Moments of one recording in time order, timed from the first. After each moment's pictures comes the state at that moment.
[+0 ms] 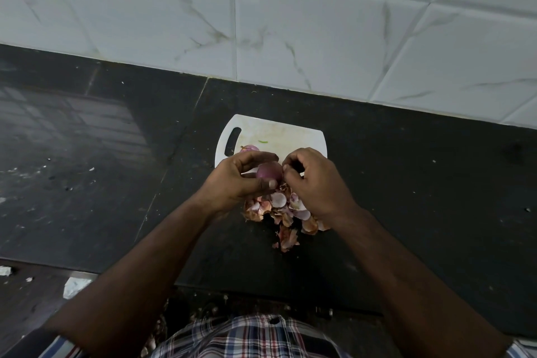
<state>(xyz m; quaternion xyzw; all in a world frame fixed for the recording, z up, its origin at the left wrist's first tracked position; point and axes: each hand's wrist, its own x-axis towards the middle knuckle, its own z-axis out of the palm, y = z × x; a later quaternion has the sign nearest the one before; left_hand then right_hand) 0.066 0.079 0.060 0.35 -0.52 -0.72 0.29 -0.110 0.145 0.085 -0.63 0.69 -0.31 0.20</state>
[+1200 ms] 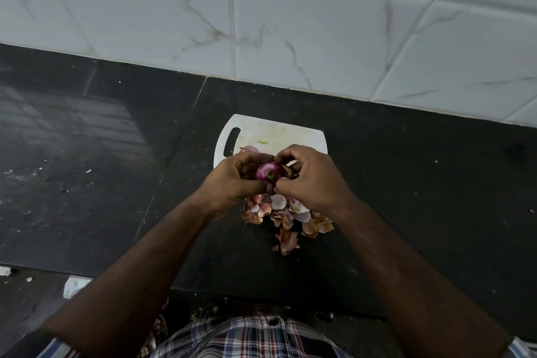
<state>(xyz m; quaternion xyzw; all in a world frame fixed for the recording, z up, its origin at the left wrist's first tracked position) 0.064 0.071 0.057 0.33 -0.52 -0.74 0.28 -0.111 0.133 0.096 -0.61 0.68 -0.30 0.27</state>
